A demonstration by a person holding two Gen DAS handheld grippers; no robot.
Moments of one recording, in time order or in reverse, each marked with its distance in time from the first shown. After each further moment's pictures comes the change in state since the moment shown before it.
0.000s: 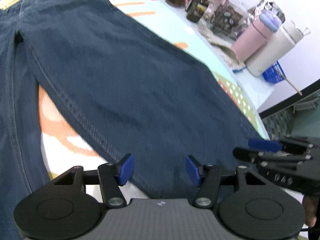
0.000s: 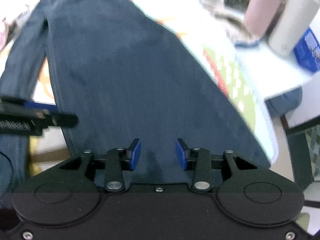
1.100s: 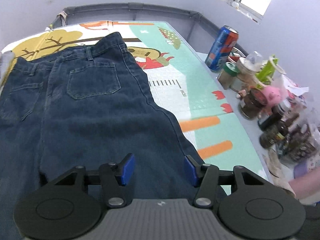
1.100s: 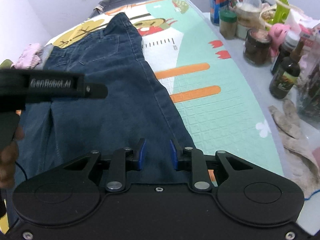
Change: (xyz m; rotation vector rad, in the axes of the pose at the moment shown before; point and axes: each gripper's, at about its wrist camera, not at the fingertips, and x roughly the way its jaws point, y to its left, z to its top) left arm 0.022 0.113 0.247 -0.195 -0.274 0.209; right arm 0.123 0.053 0.249 -0.059 -0.147 0.171
